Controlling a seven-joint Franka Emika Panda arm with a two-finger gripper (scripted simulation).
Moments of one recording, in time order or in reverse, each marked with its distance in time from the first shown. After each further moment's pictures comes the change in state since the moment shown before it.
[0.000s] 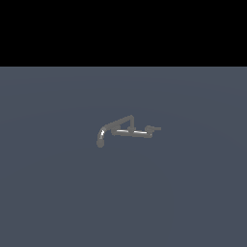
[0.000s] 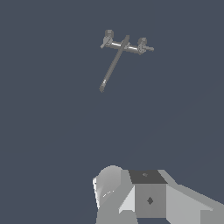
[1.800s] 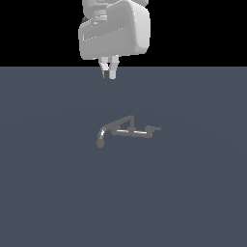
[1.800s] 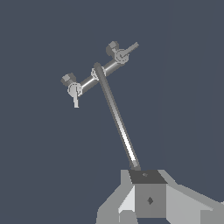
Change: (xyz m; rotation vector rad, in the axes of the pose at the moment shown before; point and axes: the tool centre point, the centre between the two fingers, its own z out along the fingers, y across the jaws) arm 0.184 -0.022 0.176 0.049 -0.012 0.808
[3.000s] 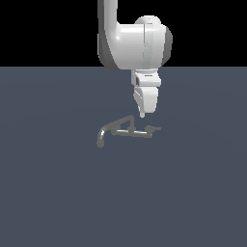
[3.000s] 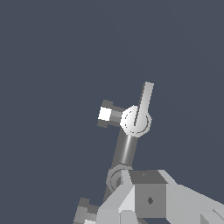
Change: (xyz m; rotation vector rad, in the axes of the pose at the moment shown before) arm 0.167 -0.023 0.149 0.033 -0.001 0.703
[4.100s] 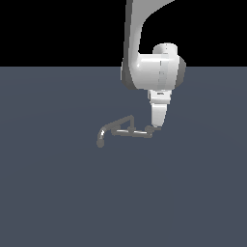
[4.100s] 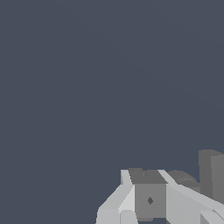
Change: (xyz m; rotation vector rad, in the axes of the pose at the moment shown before) arm 0.069 -0.023 0.058 0.017 -0.005 0.294
